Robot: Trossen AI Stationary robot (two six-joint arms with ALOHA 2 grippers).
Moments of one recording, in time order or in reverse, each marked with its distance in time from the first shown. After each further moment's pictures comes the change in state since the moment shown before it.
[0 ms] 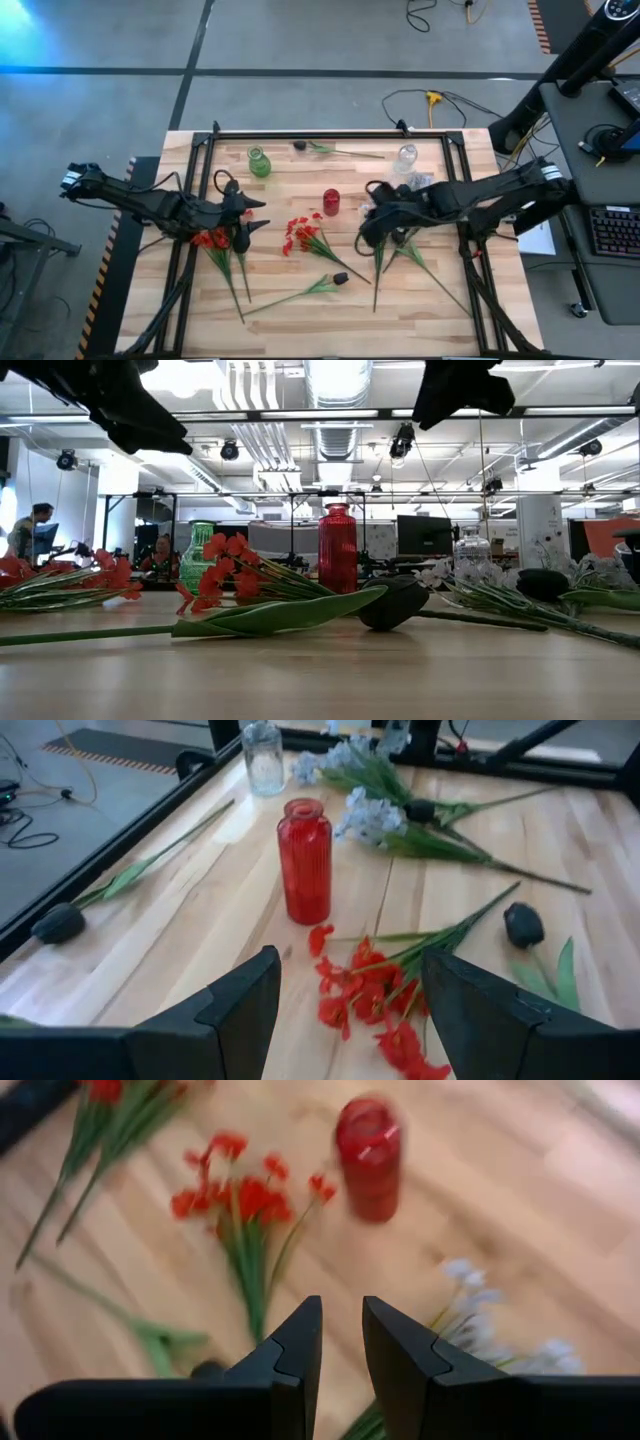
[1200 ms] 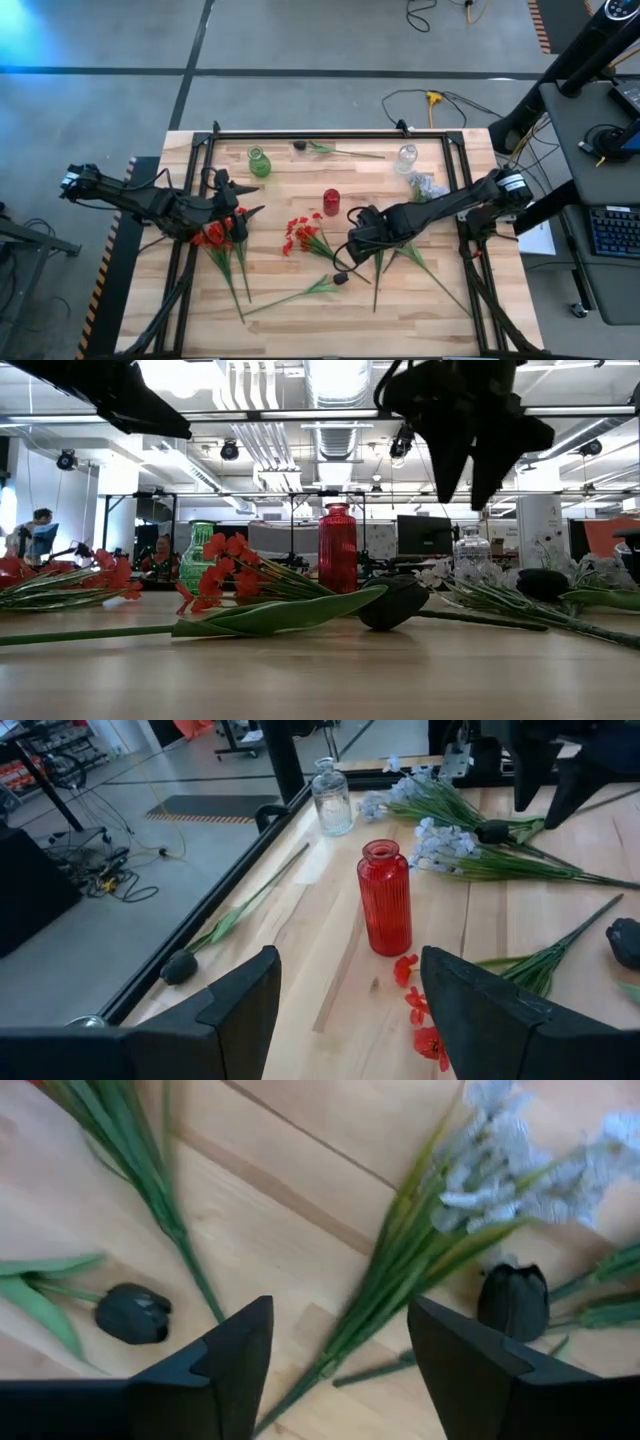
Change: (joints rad) left arm 0.001 -0.063 0.017 -0.013 -0.184 0.184; right arm 0.026 0.284 0.054 -0.187 -0.215 0.345
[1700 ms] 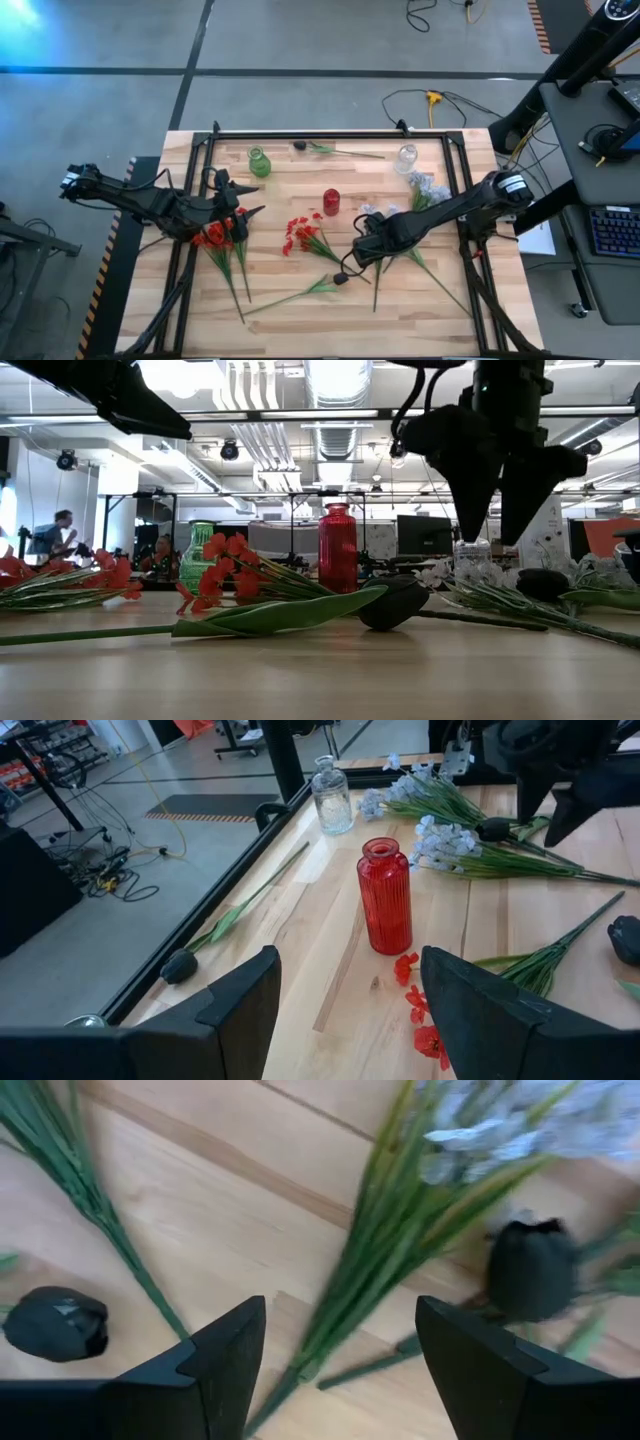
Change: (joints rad) left arm 0.000 0.006 0.000 0.000 0.000 0.000; right arm 0.025 0.008 -0.140 0.106 -0.022 0.108
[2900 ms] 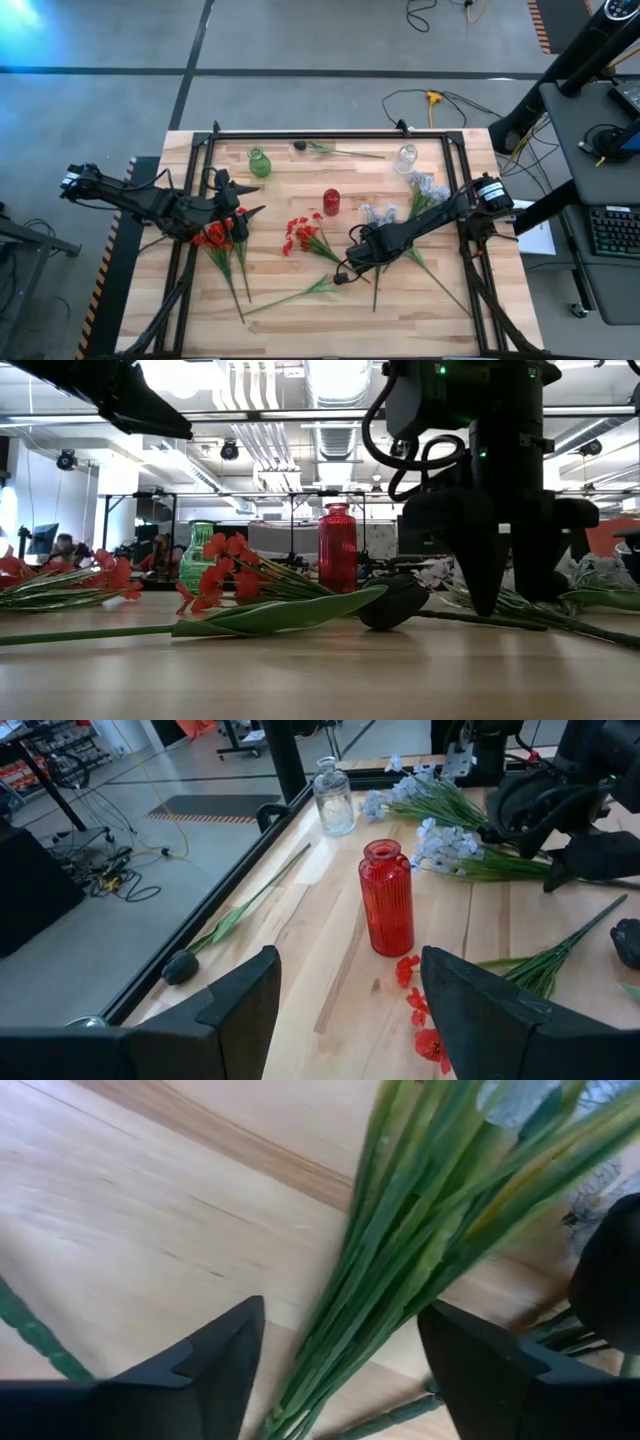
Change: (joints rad) left arm 0.000 0.006 0.000 0.011 -0.006 0.000; right arm 0.000 0.163 -0.047 0.093 -0.046 0.027
